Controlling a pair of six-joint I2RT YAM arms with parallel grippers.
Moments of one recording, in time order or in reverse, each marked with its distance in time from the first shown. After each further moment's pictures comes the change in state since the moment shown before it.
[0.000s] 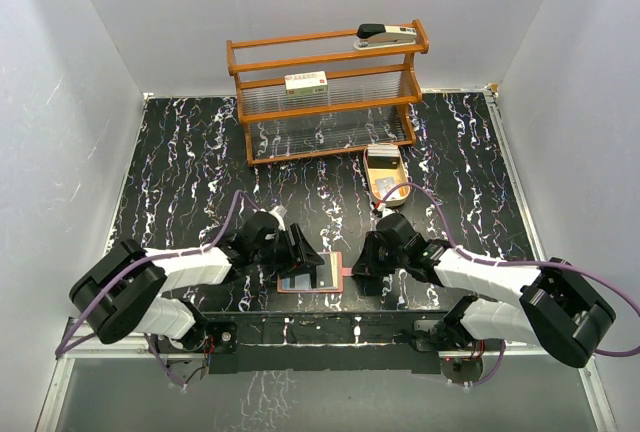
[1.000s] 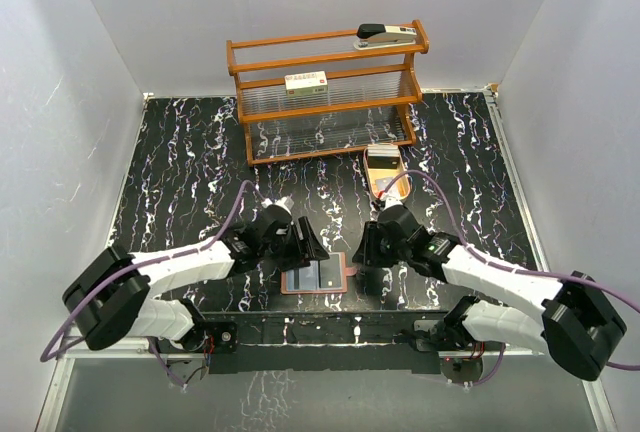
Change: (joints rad) left arm -0.093 -0.026 0.156 -0.227 -0.163 0.046; right arm 0.009 -0.080 0.098 -0.168 0.102 -0.051
